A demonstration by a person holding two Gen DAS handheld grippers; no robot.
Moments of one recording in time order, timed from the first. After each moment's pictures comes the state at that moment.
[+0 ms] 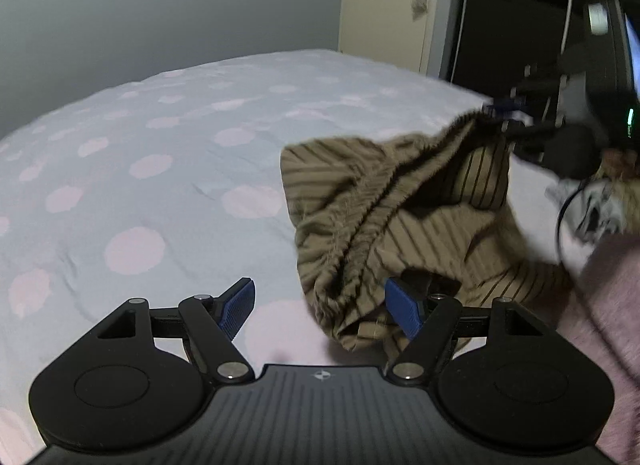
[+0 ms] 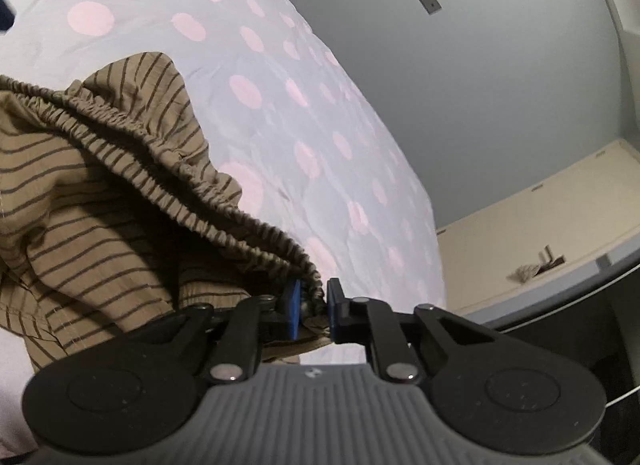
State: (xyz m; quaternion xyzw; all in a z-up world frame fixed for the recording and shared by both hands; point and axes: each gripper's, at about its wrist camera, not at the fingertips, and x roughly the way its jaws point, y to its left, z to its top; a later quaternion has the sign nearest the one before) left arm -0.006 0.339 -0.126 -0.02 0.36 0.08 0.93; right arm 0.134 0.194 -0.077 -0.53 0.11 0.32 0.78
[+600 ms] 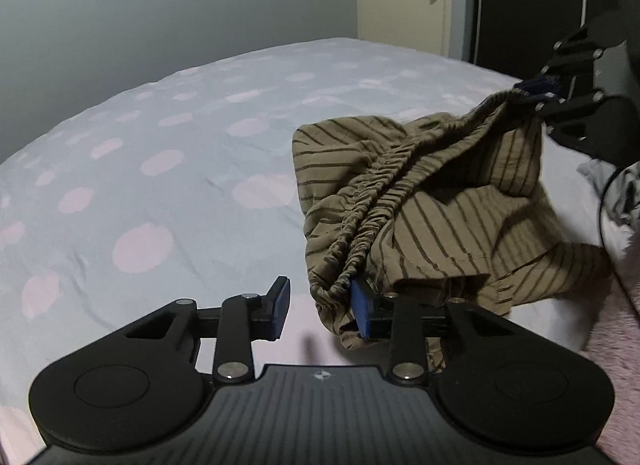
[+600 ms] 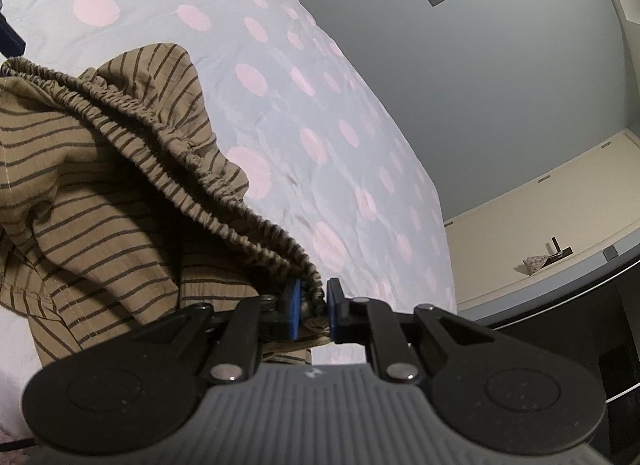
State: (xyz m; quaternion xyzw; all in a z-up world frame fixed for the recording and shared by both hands) left arm 0.011 0.333 -0.141 -0.01 0.36 0.13 0.92; right arm 0.123 0.169 -0.085 -0.53 0.12 0.32 0.77
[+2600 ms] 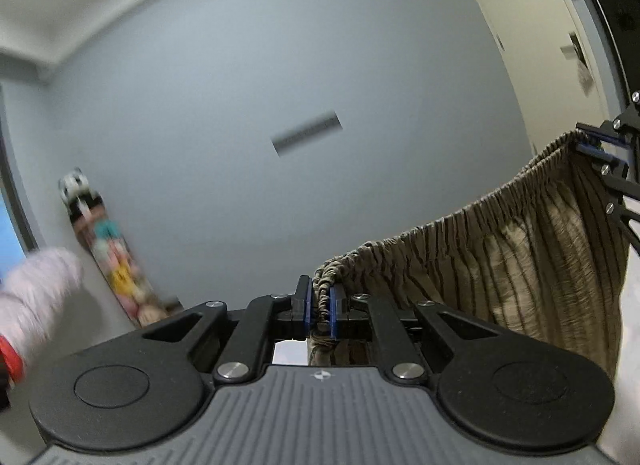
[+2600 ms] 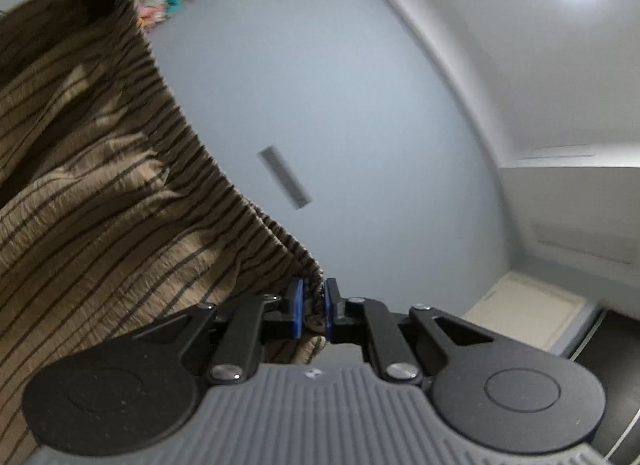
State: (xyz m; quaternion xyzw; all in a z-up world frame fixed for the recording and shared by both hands) left arm -0.002 0.386 0.226 0.16 0.18 0.38 0.89; right arm 0.138 0.290 0.151 -0.40 -0.21 0.30 0.84
